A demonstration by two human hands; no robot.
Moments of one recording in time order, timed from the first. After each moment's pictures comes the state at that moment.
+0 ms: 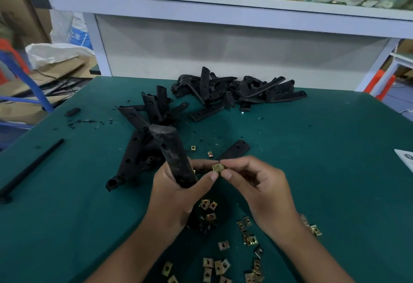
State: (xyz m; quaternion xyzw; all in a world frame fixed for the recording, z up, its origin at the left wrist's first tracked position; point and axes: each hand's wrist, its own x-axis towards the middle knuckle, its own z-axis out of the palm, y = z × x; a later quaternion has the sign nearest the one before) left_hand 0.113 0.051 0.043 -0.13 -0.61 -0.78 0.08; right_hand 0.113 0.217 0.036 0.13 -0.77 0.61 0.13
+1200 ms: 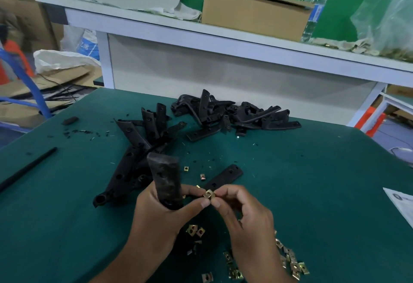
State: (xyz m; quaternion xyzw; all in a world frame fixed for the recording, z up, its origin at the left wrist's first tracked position) left_hand 0.110 0.052 0.039 -0.04 -0.62 -0.78 0.11; right_hand 0.117 0.211 0.029 0.10 -0.83 0.51 0.18
